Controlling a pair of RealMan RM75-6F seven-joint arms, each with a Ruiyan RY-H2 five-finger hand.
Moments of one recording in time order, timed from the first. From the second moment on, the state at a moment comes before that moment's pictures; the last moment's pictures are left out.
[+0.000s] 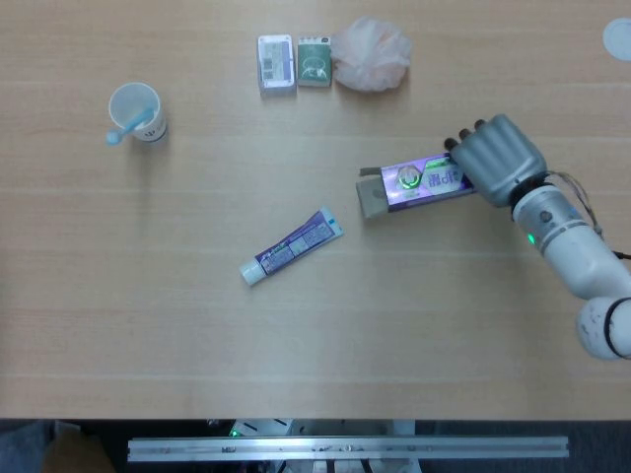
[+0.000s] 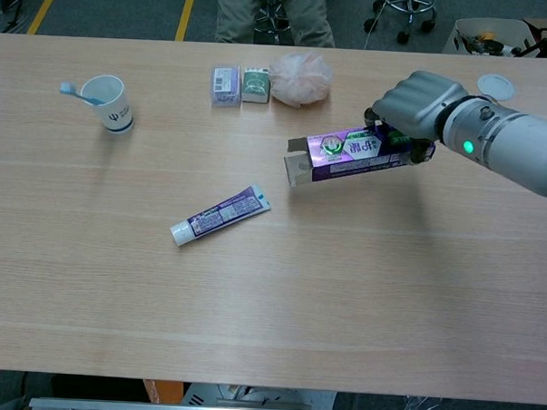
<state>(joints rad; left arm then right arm) 0.04 -1.08 -0.04 -1.51 1.48 1.58 -0.13 1.11 -1.37 -0.15 -1.71 -0.55 0.97 -0.91</state>
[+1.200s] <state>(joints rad) 0.00 -1.08 -0.05 -1.53 1.50 1.55 -0.10 0.65 -1.21 -0.15 -1.83 -0.97 1.40 -0.60</state>
